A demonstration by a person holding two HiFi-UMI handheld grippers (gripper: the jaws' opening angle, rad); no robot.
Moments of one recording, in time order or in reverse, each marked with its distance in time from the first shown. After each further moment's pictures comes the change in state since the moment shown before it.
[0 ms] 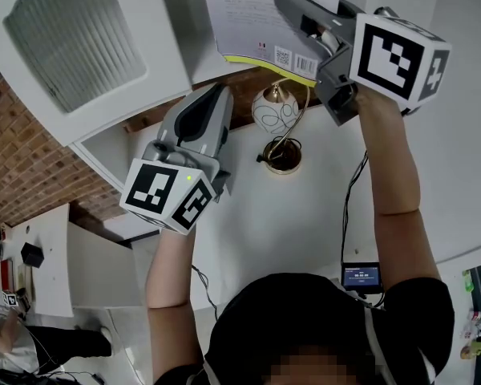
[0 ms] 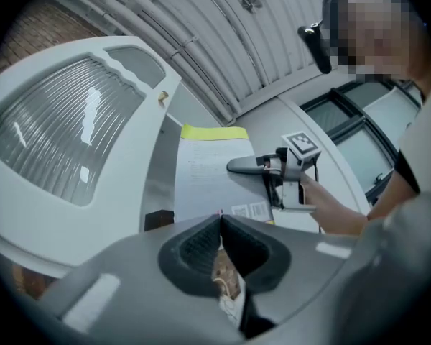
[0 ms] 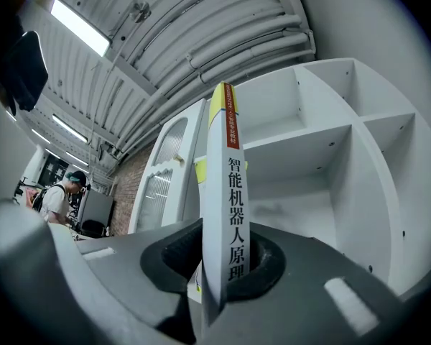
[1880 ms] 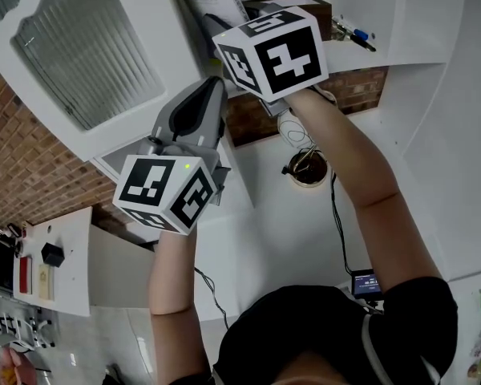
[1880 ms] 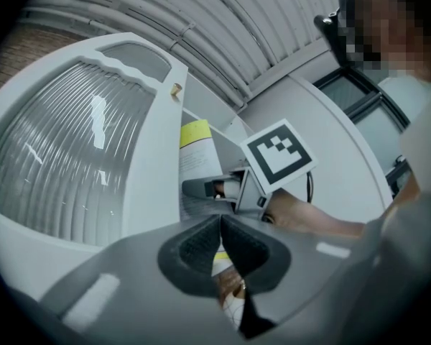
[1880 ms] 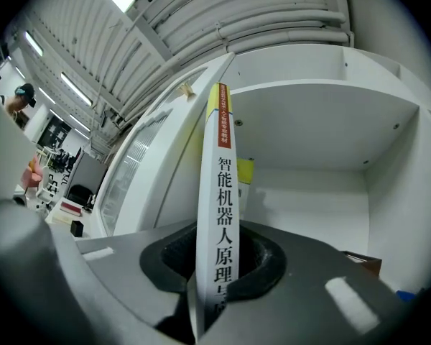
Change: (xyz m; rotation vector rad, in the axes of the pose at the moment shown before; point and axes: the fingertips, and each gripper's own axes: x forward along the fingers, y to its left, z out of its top) left arm 0.022 0.045 0.016 0.075 0.107 0.138; right arm 0.133 0.020 -0.051 -0.218 0.095 -0.068
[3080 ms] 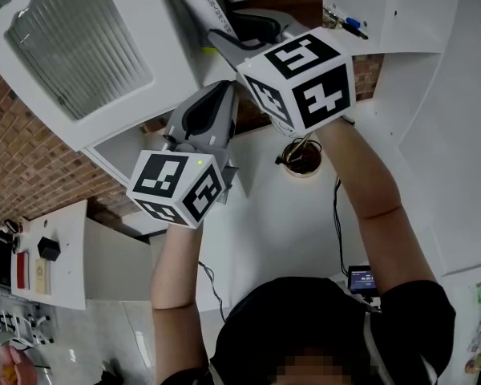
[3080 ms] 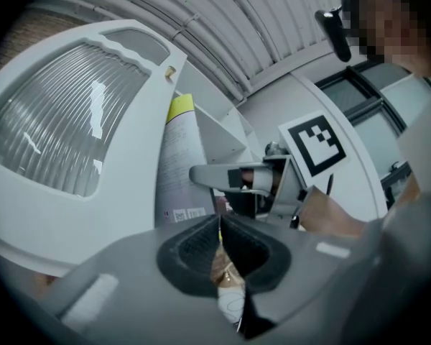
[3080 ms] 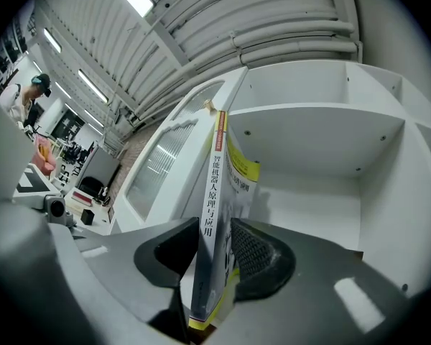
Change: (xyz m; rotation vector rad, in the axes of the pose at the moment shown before) left arm 0.003 -0.033 -0.036 -0.047 0.050 -0.040; right arm -0.059 0.012 -0.022 -0.081 -0.030 0.059
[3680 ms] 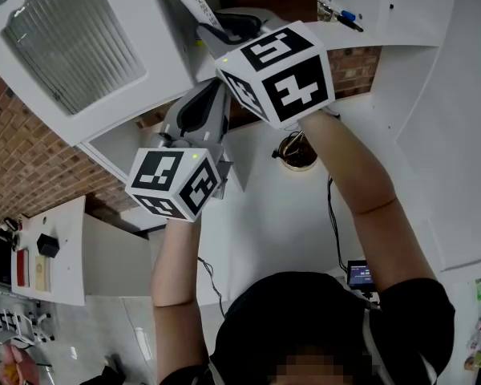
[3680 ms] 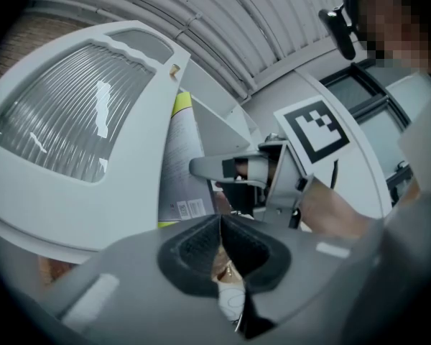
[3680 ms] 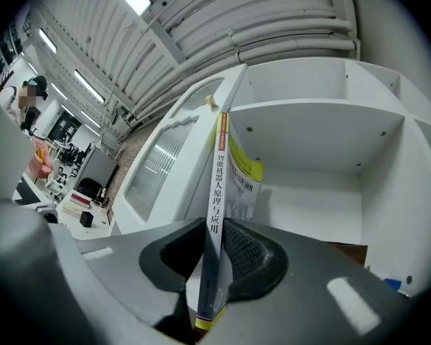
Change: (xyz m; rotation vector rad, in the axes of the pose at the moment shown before) left arm -0.003 0.004 -0.011 -0.017 0.014 0.041; right arm 0.007 0.009 -0.002 0.024 0.014 -0.014
